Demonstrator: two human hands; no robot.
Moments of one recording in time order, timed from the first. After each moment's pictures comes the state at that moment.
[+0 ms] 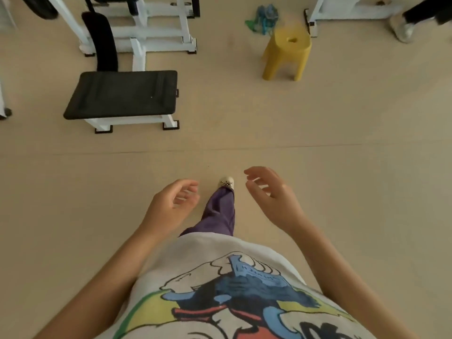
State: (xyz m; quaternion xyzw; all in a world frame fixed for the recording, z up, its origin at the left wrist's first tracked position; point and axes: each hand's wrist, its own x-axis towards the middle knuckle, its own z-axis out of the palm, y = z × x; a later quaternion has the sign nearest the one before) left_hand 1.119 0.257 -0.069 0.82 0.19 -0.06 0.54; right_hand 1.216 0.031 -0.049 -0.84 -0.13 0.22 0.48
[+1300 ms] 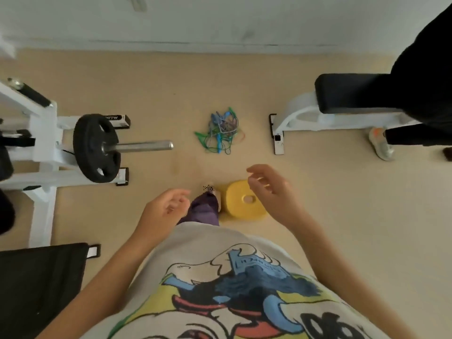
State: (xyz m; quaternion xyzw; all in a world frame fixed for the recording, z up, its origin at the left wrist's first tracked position) left_hand 2.336 0.326 -0.084 0.79 0.24 -0.12 0.55; right_hand 2.453 0.090 -0.047 -0.85 -0.08 0.24 0.46
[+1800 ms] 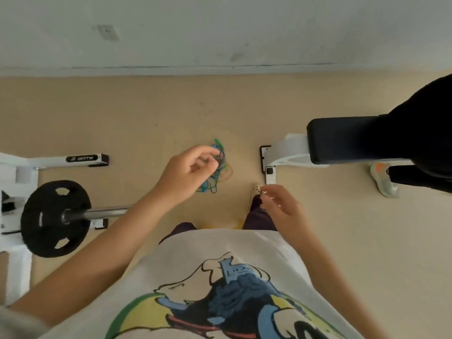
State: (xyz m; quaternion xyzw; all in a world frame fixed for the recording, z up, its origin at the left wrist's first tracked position) left_hand 2.785 0.287 -0.056 0.82 0.14 -0.12 0.55; right_hand 2.792 0.033 -0.084 -0.83 0.02 0.28 0.48
